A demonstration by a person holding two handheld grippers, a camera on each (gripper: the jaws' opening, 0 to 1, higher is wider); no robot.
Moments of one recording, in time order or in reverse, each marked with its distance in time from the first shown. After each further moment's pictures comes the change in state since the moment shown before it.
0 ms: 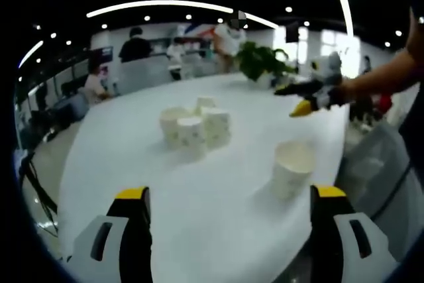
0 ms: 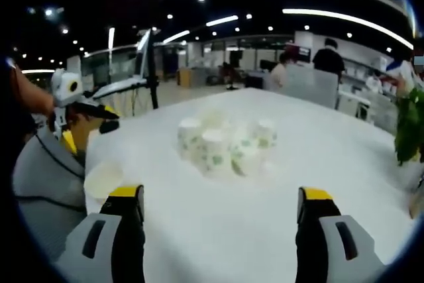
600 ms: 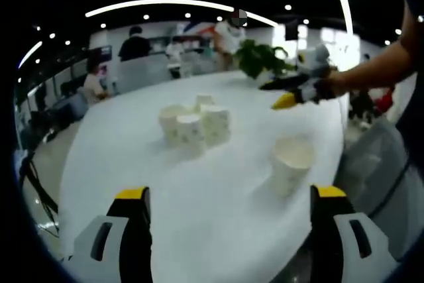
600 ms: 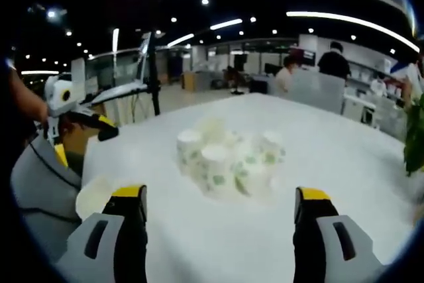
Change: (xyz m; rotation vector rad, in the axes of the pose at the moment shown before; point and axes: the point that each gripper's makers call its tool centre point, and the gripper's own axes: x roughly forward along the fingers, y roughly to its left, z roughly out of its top) left arm -0.002 0.001 -0.003 0.006 0.015 -0.004; right arm 0.032 0.003 0.020 -0.006 -0.028 0.033
